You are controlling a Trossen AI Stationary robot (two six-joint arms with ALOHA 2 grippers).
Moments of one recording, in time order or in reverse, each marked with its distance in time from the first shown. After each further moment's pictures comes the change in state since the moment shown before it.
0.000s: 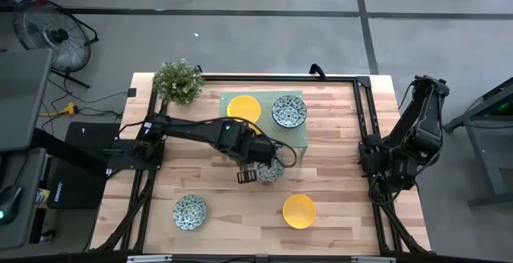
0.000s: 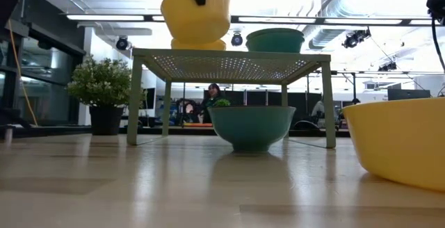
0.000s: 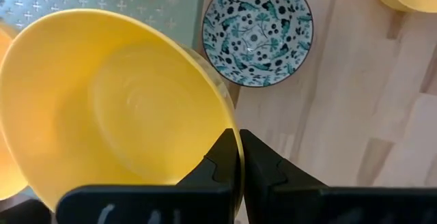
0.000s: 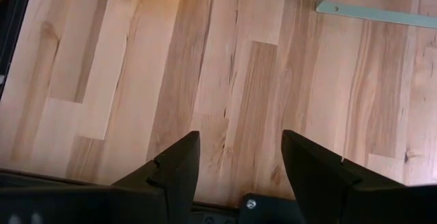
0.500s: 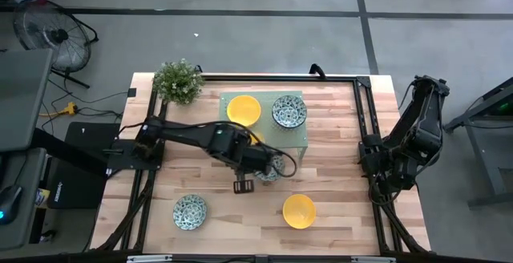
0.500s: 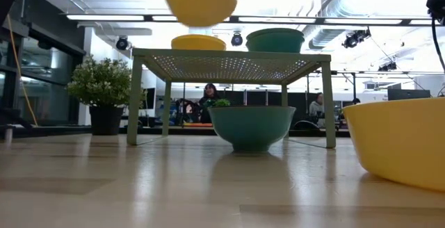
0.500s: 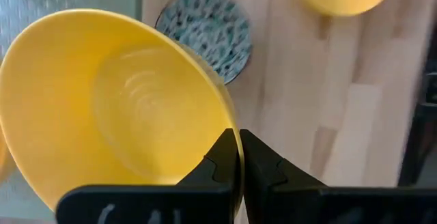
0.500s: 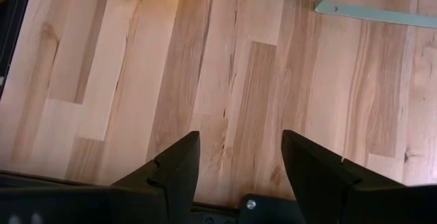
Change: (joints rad) left arm -0.059 0.000 0.087 0.000 0.074 0.014; right arm 0.000 0.000 0.000 0.000 0.002 0.004
